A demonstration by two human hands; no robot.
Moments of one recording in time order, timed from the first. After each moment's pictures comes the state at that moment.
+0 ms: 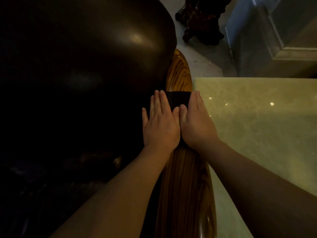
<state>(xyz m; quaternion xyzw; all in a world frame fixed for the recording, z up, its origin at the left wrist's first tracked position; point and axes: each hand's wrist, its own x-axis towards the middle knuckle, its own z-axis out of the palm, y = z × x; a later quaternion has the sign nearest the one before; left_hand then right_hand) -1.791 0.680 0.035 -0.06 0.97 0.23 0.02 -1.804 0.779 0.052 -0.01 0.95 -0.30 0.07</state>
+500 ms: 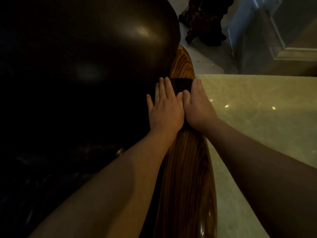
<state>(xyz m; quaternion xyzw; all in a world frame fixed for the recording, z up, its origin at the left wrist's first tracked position) -1.803 0.685 0.039 -0.07 0.97 0.23 0.00 -1.823 0.781 0.052 -0.02 0.93 -0.36 0.08</state>
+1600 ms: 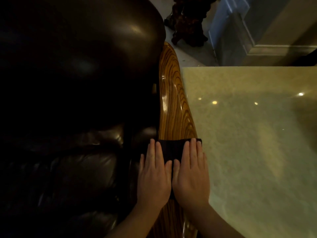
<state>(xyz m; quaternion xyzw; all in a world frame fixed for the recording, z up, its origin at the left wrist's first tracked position) -1.545 0.667 0.017 0.00 0.97 0.26 0.04 -1.546 0.773 0.028 0.02 0.99 -0.15 -0.04</state>
